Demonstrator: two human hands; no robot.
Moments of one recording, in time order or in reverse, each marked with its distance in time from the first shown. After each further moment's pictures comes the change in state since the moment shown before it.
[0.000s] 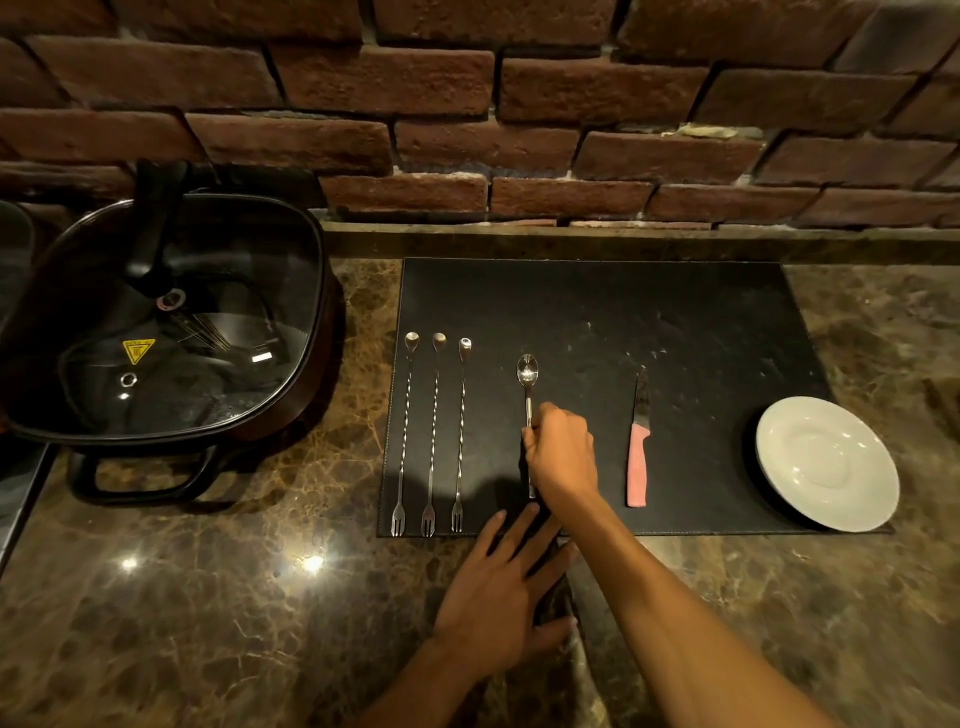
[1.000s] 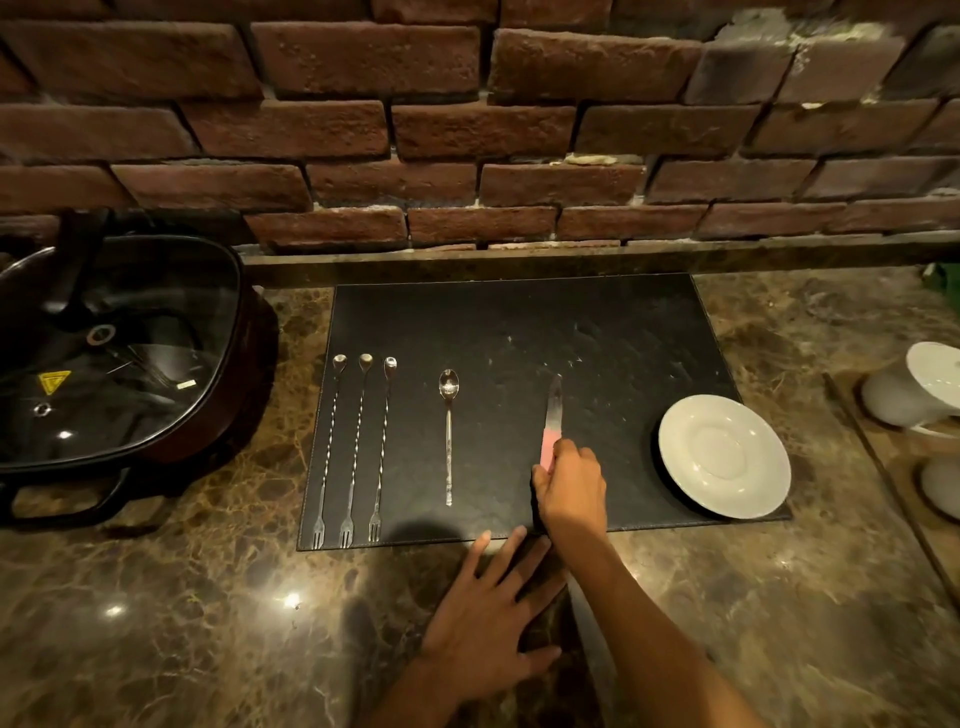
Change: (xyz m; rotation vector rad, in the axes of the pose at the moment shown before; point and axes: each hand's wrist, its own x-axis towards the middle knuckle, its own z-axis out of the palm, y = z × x) left_hand 0.037 0.070 0.011 0.059 -0.091 0.054; right_hand -0.022 0.099 -0.053 0.015 0.045 0.168
